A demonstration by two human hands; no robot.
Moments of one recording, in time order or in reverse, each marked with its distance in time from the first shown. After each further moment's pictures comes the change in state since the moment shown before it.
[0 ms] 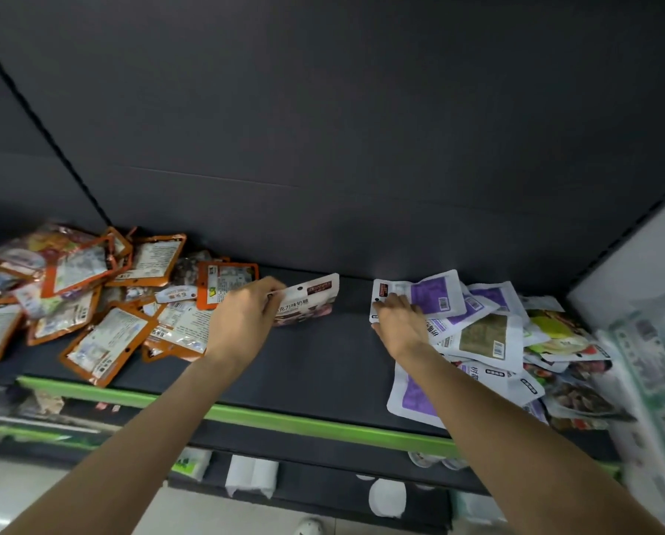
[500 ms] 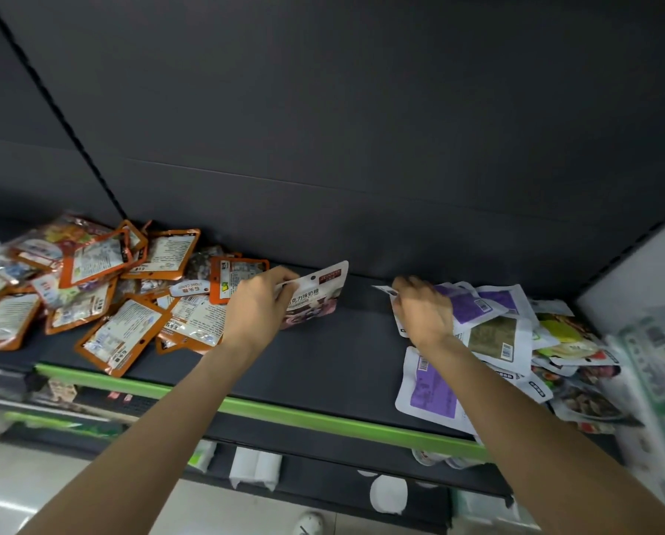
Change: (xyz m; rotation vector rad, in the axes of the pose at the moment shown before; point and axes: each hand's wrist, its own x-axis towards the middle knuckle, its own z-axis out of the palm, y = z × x) left_hand 0.009 -0.004 -0.005 -0.080 -0.011 -0.077; right_hand -0.008 -0.005 -0.048 0.097 0.280 0.042
